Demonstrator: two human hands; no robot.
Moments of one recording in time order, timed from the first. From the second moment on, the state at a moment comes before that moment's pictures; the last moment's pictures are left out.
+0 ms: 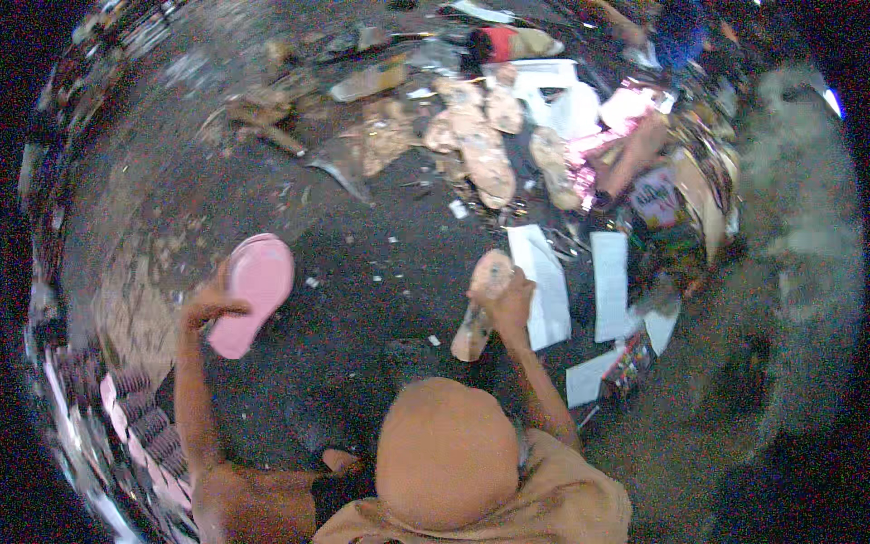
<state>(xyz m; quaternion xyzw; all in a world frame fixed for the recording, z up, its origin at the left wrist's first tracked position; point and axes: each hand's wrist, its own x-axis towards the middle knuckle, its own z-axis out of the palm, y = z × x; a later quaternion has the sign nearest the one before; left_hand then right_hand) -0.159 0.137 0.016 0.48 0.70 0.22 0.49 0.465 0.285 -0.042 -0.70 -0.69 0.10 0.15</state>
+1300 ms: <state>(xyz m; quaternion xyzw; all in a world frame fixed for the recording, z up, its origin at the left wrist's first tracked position) -0.042 -0.248 0.221 -0.03 0.76 0.62 -0.18 0.326 0.508 0.023 -0.32 -0.76 0.52 0.24</state>
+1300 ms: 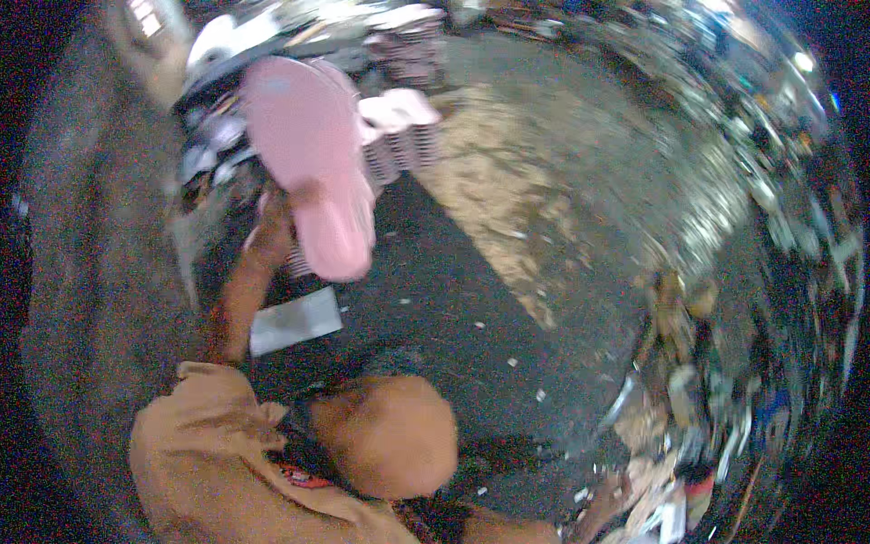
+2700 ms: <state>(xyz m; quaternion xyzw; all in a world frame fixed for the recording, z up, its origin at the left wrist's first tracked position) -0.049 -0.451 -0.040 -0.53 0.27 0.80 -0.08 0.249 0.361 -0.035 -0.23 -0.88 0.41 0.04</state>
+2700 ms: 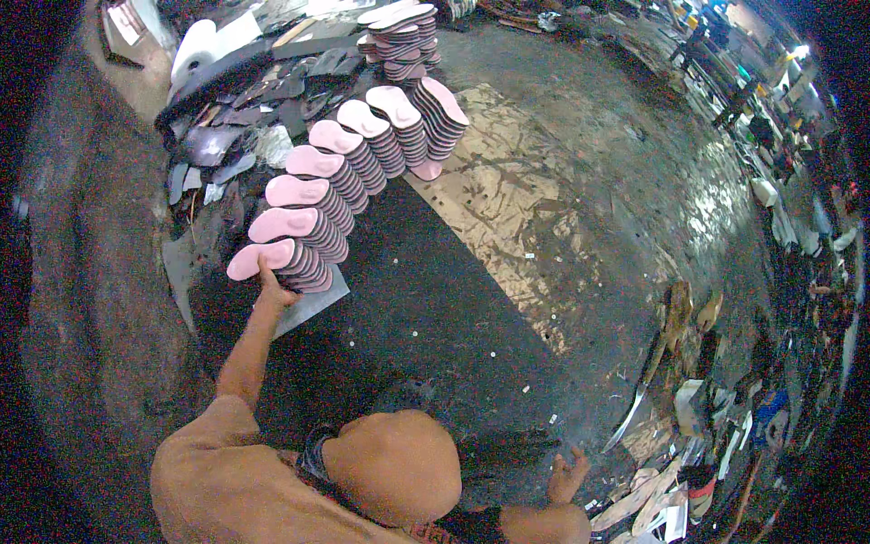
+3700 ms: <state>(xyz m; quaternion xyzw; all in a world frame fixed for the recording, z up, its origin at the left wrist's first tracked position) 0.028 -0.482 -0.092 0.03 0.99 0.00 0.14 0.291 0.324 0.025 -0.45 -0.85 0.22 -0.17</state>
